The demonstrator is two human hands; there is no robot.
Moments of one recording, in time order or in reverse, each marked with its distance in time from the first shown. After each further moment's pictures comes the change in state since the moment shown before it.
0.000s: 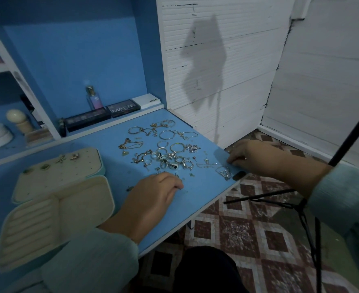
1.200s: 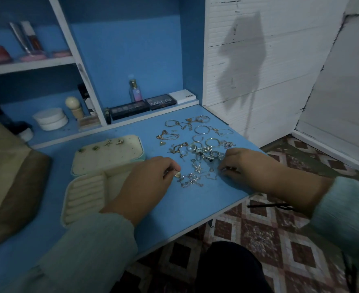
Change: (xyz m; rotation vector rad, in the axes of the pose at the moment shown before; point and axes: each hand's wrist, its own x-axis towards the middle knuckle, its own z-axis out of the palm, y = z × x) left_hand -0.025 -0.013 -0.062 0.017 0.019 -0.423; right_hand 0.012 -0.078 0.030 -0.015 0.085 -0.385
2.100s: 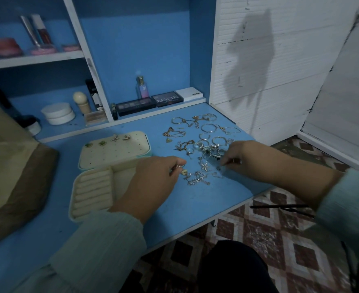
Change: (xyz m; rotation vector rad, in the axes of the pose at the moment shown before) left_hand -0.003 0.000 -0.001 0.041 -0.002 -0.039; right_hand 0.015 -0.009 -0.011 0.073 -0.035 0.044
